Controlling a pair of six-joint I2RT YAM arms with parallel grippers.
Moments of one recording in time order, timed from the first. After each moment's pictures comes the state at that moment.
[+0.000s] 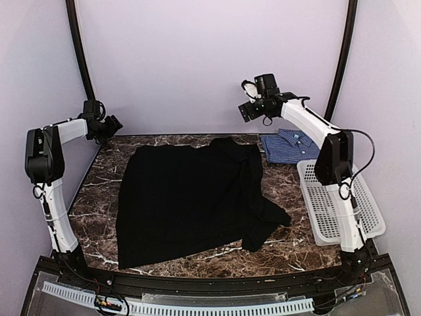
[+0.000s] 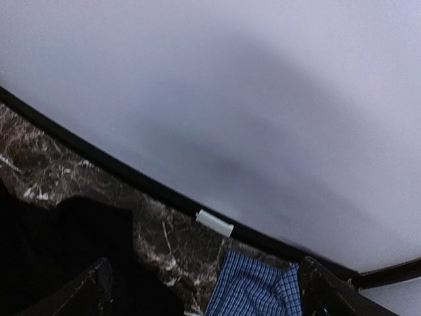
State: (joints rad) left arm 0.09 2.04 1.68 -0.26 0.19 -0.70; right arm 0.44 2.47 2.58 -0.61 0.19 -0.26
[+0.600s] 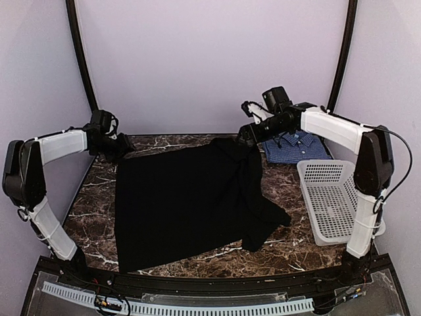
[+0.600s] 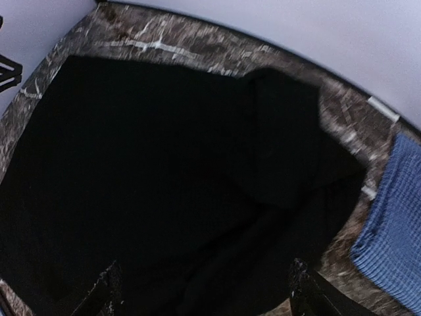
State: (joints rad) left arm -0.09 1.67 1.27 -0.40 0.18 -0.65; right arm 0.49 1.92 1.77 -0.59 -0.23 -0.02
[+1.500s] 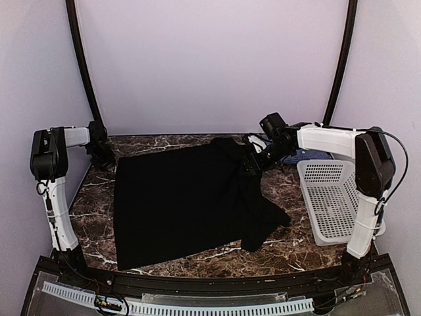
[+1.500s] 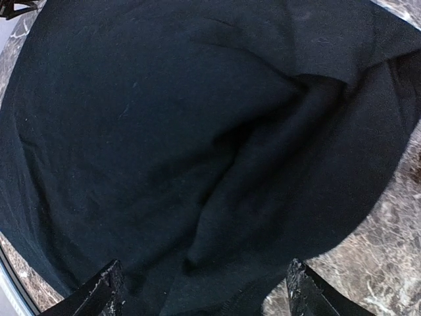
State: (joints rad) left arm 0.12 2.15 1.60 -0.65 0.03 -0.67; right arm 0.52 1.91 1.48 -0.62 -0.32 0.03
